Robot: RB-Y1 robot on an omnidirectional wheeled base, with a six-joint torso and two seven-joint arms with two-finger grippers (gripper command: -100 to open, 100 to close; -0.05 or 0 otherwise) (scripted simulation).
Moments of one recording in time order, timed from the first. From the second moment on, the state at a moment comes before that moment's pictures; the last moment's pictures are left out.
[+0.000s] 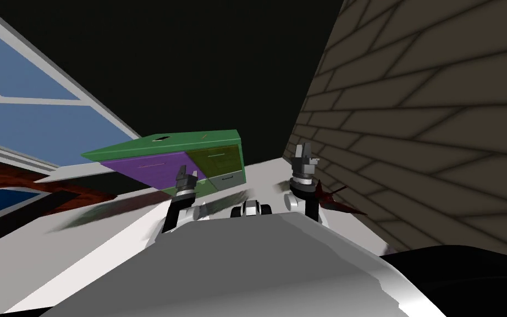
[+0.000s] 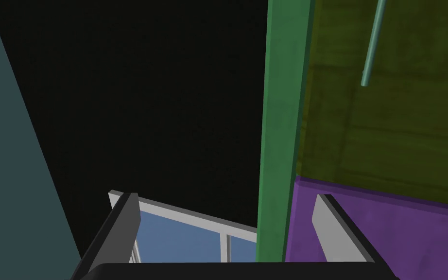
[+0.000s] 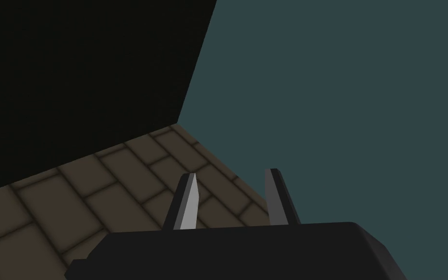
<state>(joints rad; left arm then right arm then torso) 0.42 0.12 0.25 -1.92 0.10 -0.42 0.09 0.46 0.01 0.06 -2.36 0.07 -0.60 0.09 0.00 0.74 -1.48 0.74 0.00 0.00</state>
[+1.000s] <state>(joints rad) 0.37 0.14 0.41 -1.69 0.20 -0.40 0.07 0.46 0.00 0.06 -2.36 0.07 -0.60 0.09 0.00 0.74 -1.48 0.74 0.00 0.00</state>
